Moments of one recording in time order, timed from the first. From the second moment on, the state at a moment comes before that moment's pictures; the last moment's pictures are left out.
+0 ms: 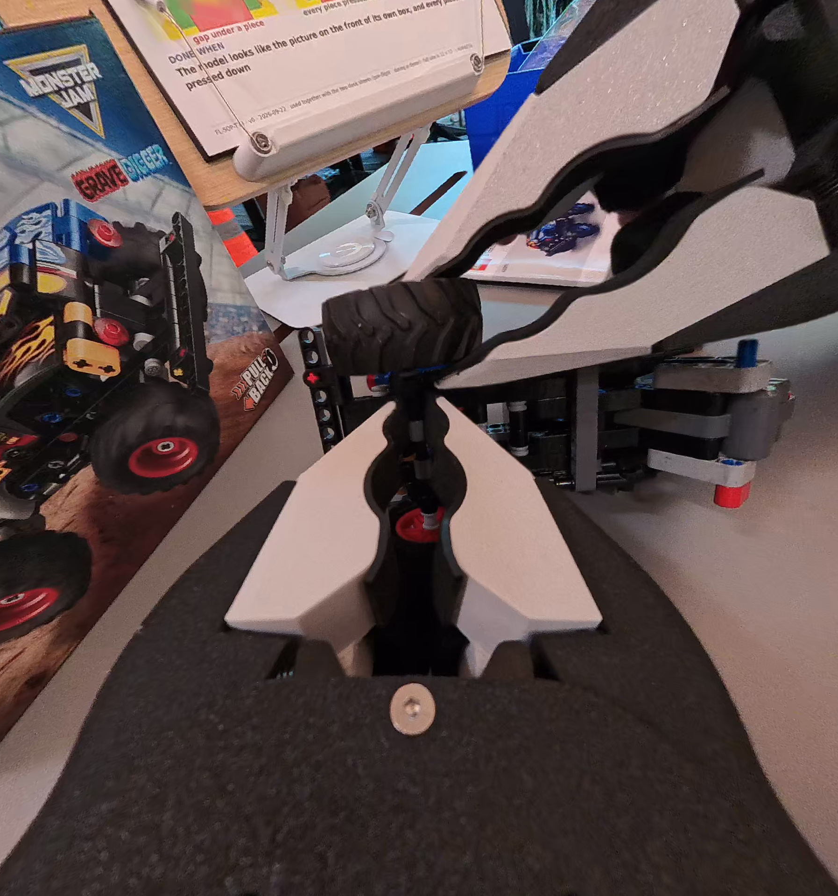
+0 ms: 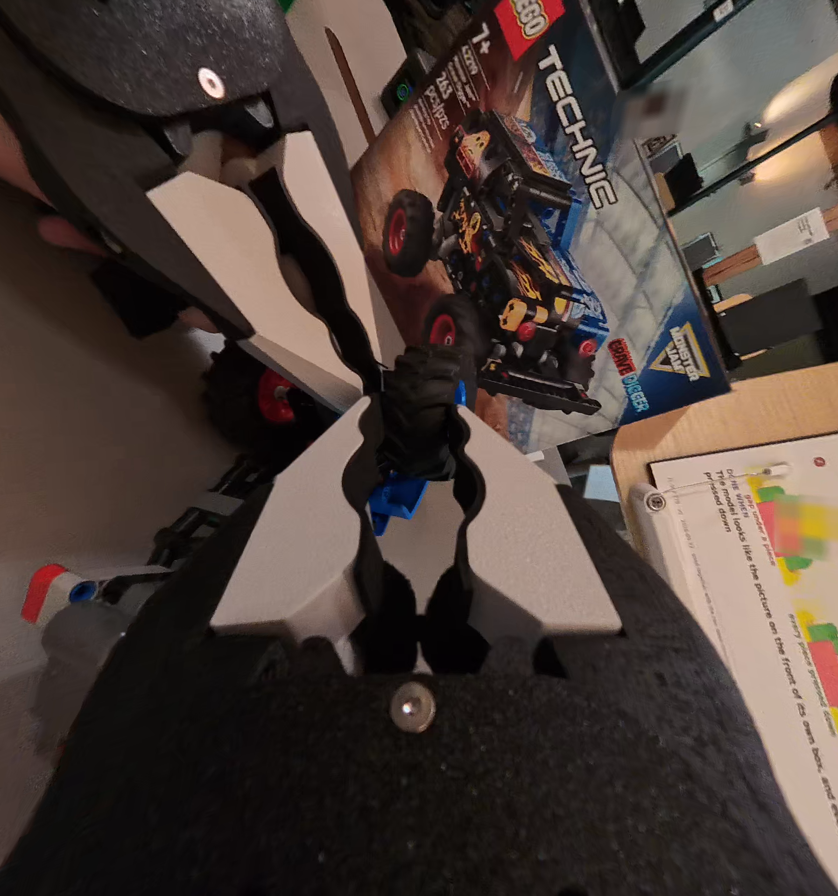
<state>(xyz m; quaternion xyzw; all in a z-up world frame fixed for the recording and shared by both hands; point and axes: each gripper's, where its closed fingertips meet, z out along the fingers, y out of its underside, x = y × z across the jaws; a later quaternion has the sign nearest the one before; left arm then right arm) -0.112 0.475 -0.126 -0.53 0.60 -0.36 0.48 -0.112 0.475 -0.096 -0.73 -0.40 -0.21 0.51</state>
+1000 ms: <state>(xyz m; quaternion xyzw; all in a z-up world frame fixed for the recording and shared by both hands) -0.111 0.481 -0.127 -0.56 0.58 -0.34 0.49 -0.097 0.483 -0.089 -0.70 -0.34 -0.27 0.57</state>
